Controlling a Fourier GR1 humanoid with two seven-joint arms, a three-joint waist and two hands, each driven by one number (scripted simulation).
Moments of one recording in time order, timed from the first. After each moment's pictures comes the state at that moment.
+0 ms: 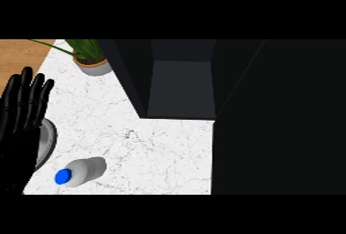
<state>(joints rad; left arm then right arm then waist) -0.03 0.14 0.00 -2.10 -0.02 -0.02 0.01 0.04 -0.10 -0.01 -2.10 -0.01 0.00 0.00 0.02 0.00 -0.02</state>
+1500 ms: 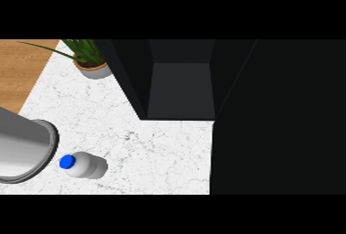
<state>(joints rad) 1.09 0.03 -0.58 -2.44 0.04 0.36 -0.63 0.57 -0.14 0.04 -2.42 -0.22 0.24 0.05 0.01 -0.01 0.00</state>
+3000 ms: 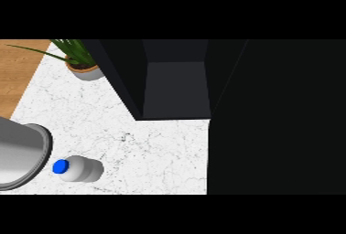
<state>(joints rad) 0.76 0.03 -0.21 -1.88 0.41 0.30 -0.73 0.92 -0.15 0.04 -2.44 -0.21 0.44 -0.24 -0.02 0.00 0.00</state>
